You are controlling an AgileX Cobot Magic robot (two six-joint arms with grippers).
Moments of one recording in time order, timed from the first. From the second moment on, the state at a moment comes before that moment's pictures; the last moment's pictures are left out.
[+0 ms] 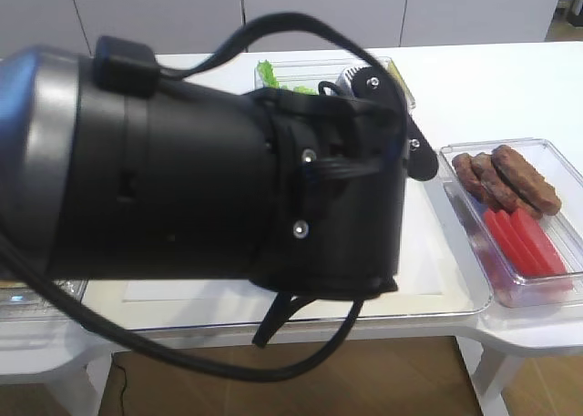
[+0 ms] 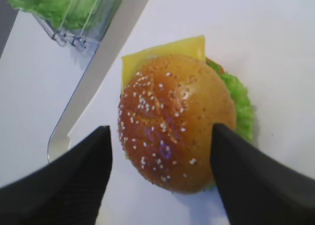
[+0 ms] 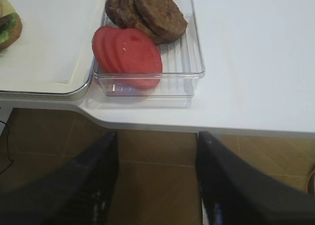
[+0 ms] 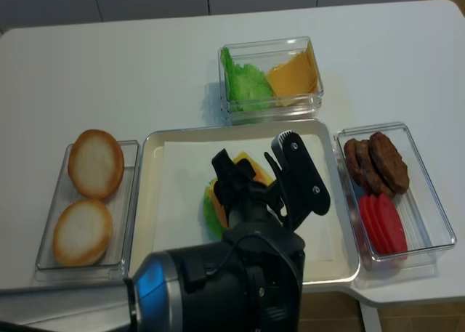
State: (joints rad) left arm -1.18 1.74 -1.27 0.98 1.07 -0.73; right arm 0.08 -0.02 -0.47 0.07 1.15 -0.05
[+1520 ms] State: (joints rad) left arm -1.15 1.75 -1.27 0.79 1.08 -0.54; right arm 0.08 -0.02 -0.47 0.07 1.15 -0.06
